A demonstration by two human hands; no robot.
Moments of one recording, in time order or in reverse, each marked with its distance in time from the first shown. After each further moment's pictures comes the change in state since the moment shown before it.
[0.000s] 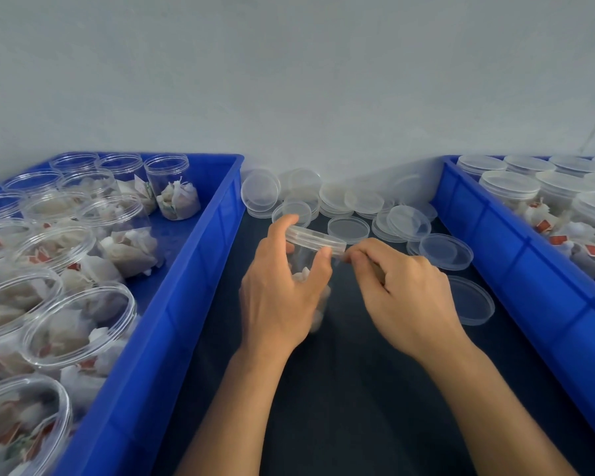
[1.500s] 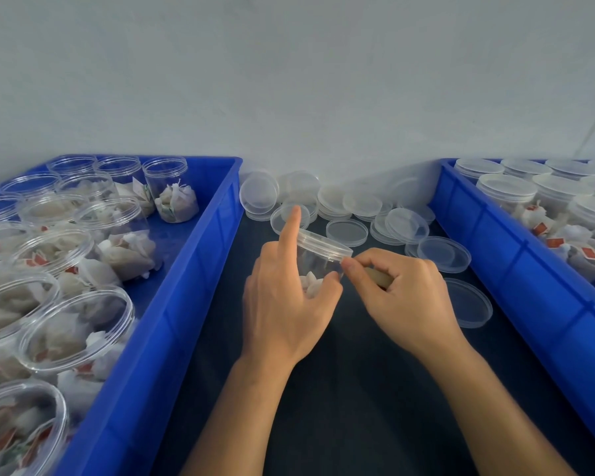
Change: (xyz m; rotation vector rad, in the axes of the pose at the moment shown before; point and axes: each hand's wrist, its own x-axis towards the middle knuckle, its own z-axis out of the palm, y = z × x) left_hand -0.008 0.004 -0.001 0.051 -0.094 0.068; right_hand 0.002 0.013 0.006 0.241 0.055 0.057
